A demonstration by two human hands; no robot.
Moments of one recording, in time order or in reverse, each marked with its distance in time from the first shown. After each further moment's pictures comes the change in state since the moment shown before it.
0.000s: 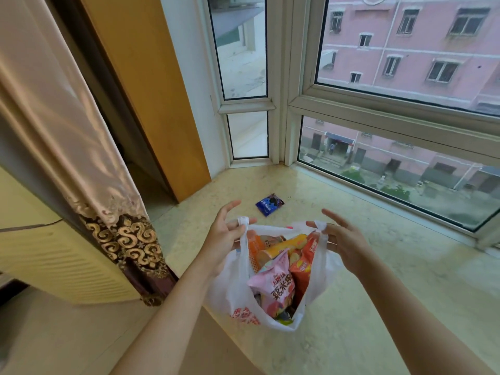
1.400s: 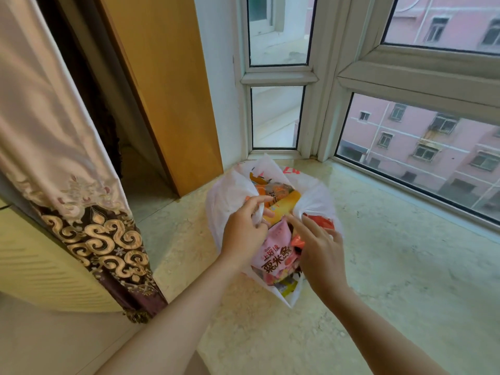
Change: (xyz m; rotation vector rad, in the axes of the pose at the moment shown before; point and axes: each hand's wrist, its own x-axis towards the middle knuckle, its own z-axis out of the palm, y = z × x) left_hand 0.186 -0.129 -0.060 0.440 0.199 0.338; right_hand 0.187 0.151 0.134 -1.175 0.333 -1.029
